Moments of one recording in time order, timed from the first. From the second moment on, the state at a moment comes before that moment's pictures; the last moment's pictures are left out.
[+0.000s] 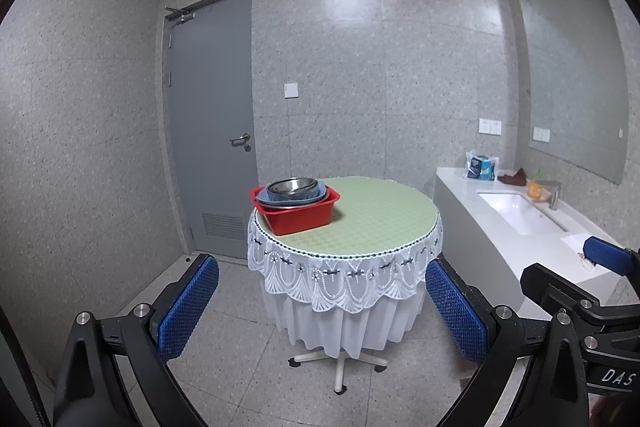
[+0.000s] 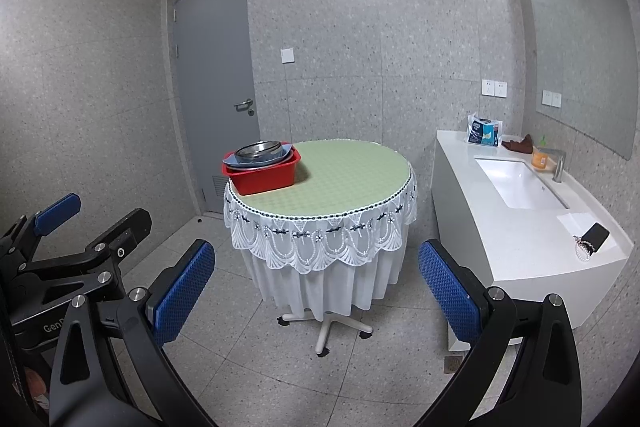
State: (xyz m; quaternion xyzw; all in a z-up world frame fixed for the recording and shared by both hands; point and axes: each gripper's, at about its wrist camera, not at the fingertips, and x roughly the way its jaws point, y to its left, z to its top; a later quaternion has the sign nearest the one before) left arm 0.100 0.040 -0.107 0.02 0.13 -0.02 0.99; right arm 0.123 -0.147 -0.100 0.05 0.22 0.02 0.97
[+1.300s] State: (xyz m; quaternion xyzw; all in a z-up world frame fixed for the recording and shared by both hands) left arm 0.121 0.033 -0.123 0.02 0.12 -0.02 0.99; right arm 0.137 -0.145 -0.100 0.05 0.23 0.02 0.97
